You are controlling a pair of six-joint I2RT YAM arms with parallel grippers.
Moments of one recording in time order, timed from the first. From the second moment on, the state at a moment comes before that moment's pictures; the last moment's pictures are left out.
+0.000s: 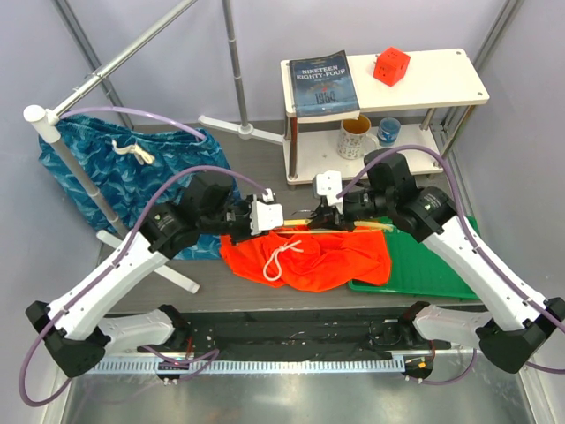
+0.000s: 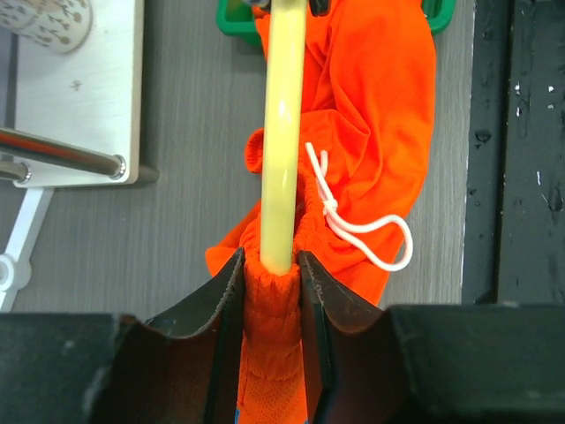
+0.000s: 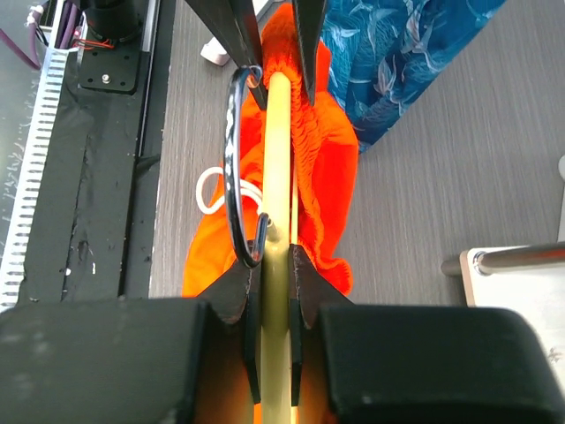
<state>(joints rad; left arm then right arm) -0.78 1.10 1.26 -0.79 0.38 0.67 0.63 1.14 1.31 -0.74 -0.75 -0.64</state>
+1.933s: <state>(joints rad) -0.94 1.05 1.24 -1.33 0.59 1.11 0.78 1.67 1.31 -0.72 -0.42 -0.26</state>
